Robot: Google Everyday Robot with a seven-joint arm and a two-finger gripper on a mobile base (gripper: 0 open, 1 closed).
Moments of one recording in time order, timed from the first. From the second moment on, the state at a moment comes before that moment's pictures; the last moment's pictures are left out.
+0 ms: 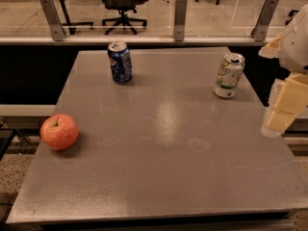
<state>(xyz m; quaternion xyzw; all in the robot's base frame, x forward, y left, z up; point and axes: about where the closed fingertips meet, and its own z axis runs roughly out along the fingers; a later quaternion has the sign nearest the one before) 0.438 -0.217 0.976 -0.60 0.78 -0.03 0.16</state>
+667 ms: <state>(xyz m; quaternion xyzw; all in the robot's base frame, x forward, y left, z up) 0.454 -0.221 0.977 -0.58 0.79 -0.03 0.17</state>
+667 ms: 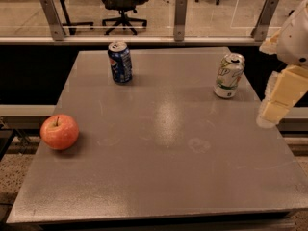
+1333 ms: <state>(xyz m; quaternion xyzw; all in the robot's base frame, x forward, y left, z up) 0.515 -0.240 0.974 -0.53 0.82 -0.03 0.21</state>
